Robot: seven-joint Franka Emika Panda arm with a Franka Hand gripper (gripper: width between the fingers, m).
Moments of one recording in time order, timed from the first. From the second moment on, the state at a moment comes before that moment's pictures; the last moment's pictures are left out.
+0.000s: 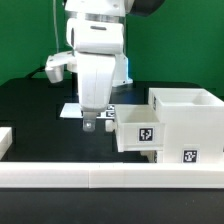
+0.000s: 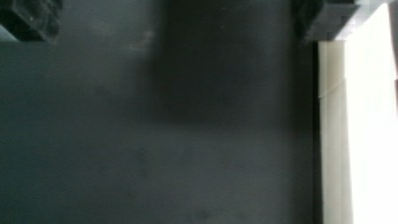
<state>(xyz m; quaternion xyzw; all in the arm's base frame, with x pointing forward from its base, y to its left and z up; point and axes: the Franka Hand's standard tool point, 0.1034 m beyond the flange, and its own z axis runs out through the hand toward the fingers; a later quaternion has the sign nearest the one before) 0.580 -0.060 0.068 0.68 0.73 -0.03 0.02</state>
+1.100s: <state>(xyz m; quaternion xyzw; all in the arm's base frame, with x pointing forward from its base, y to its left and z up) 0.596 -0.023 0.066 0.70 0.71 0.03 -0.04</state>
